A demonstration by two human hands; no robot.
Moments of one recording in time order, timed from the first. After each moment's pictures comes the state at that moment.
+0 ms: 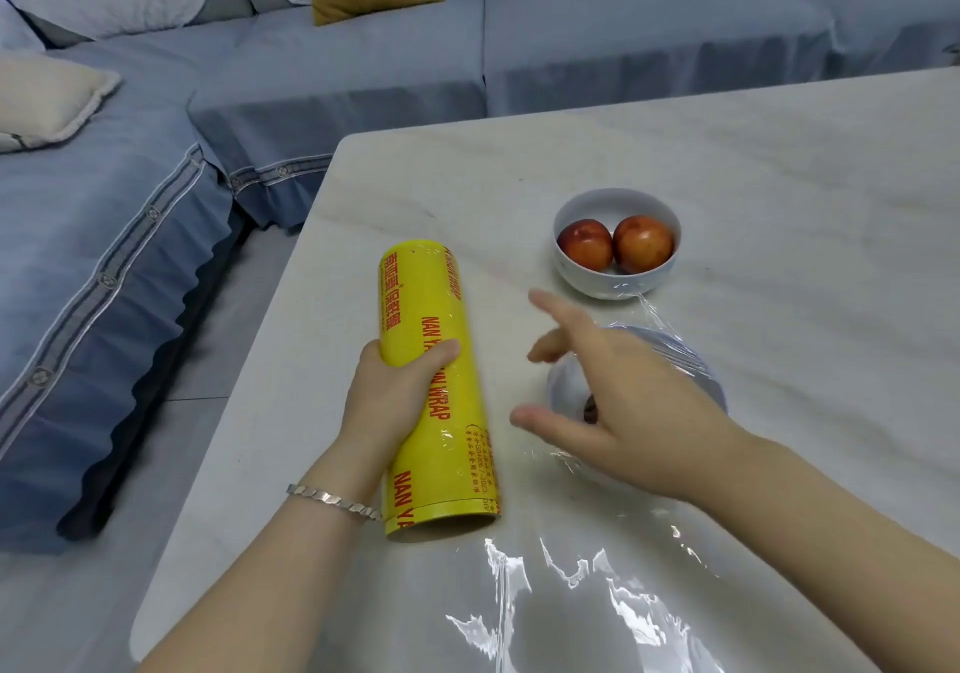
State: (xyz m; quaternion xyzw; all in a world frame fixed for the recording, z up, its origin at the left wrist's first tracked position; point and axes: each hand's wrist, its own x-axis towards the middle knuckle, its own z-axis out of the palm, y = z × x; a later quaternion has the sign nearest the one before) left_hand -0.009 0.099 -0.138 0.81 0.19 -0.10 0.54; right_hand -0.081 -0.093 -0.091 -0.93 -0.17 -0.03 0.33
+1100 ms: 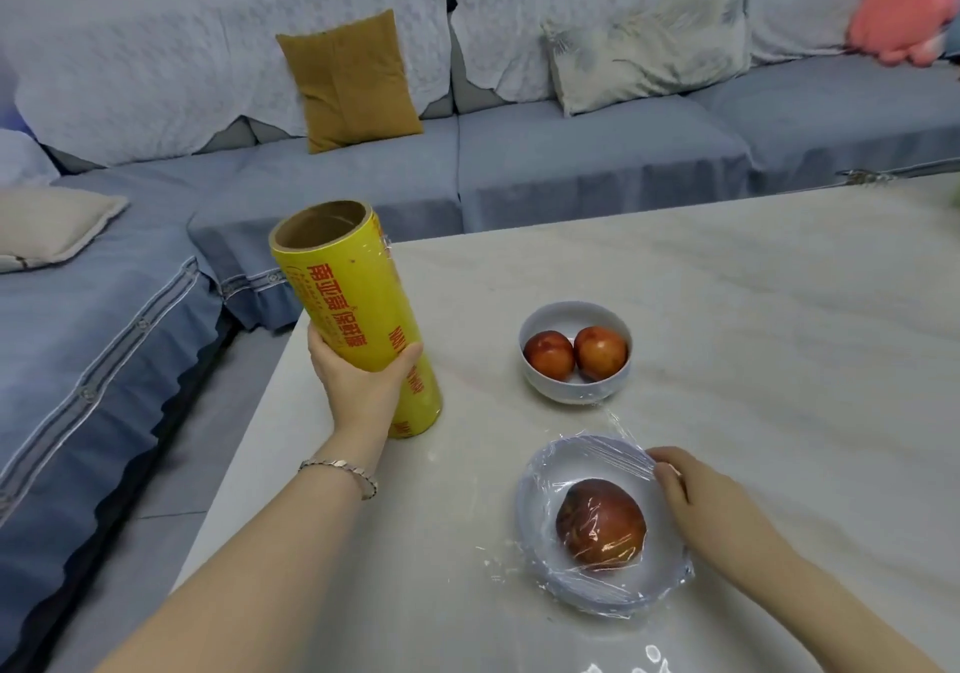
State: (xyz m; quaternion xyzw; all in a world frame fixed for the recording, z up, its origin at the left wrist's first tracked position) left_hand 0.082 0.074 -0.116 0.78 0.08 0.17 0.60; right_hand -0.085 -0.174 -0.139 -0.91 0.18 0.06 0.37
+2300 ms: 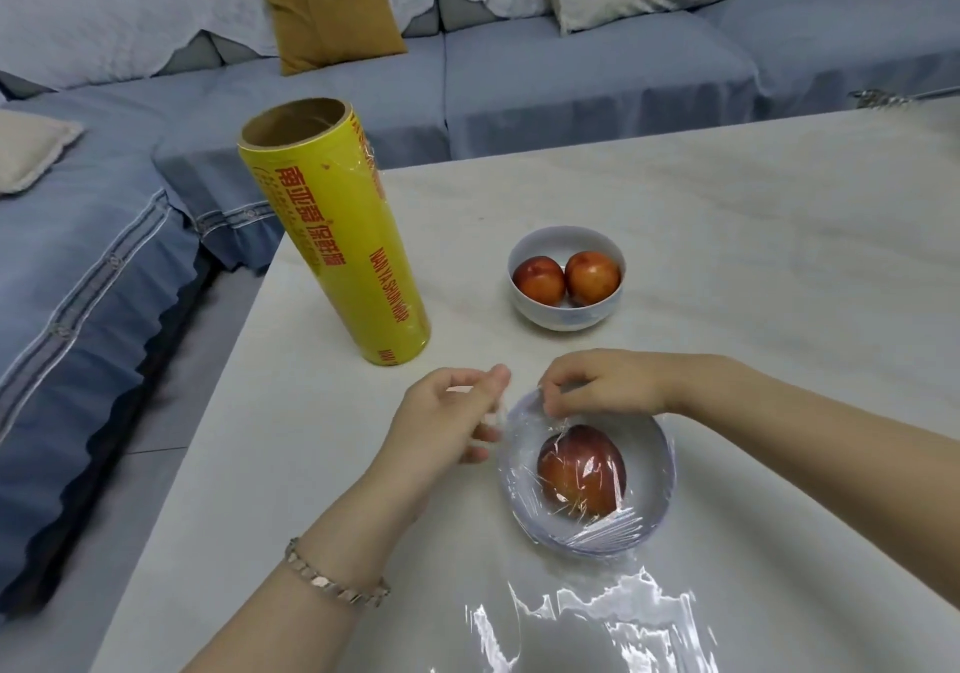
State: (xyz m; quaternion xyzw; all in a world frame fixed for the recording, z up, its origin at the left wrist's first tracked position) left_hand -0.038 0.034 -0.103 0.76 0.07 -0.20 0.62; right_hand -0.023 -0.152 -0.109 -0.90 -0.14 0.27 0.32
